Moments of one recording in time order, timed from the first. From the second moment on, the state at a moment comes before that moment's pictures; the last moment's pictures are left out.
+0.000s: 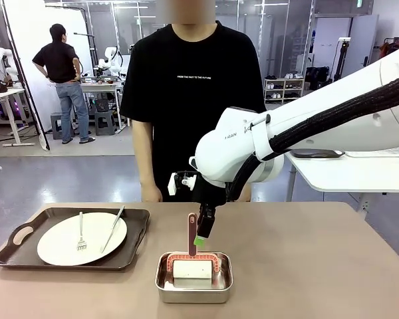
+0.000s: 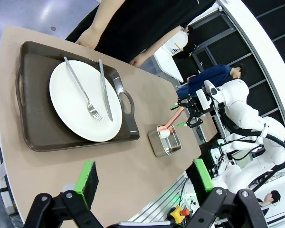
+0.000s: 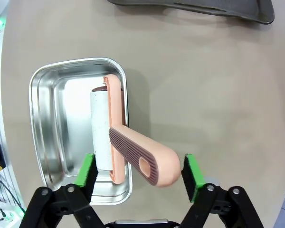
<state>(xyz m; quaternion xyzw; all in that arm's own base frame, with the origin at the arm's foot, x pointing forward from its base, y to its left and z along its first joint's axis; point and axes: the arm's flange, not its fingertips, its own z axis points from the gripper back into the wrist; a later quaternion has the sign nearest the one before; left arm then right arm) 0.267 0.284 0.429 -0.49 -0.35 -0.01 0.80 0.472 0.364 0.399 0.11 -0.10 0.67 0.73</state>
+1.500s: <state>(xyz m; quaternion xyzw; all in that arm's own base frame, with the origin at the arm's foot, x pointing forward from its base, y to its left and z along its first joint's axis) 0.267 0.284 0.429 -0.49 -0.35 -0.01 0.80 0.519 0.196 0.462 0.16 -0.14 0.47 0.86</state>
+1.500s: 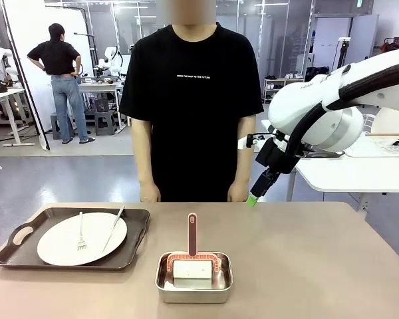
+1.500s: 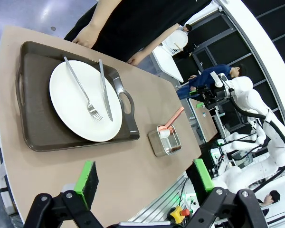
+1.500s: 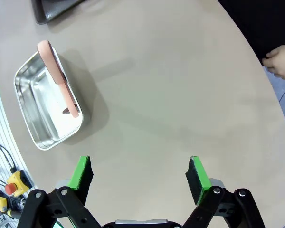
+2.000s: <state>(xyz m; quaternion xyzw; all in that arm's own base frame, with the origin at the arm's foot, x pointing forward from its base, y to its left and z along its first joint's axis) 0.267 0.284 0.429 -0.49 -0.35 -0.01 0.80 0.519 0.200 0.462 0.16 -0.14 0.48 0.85</state>
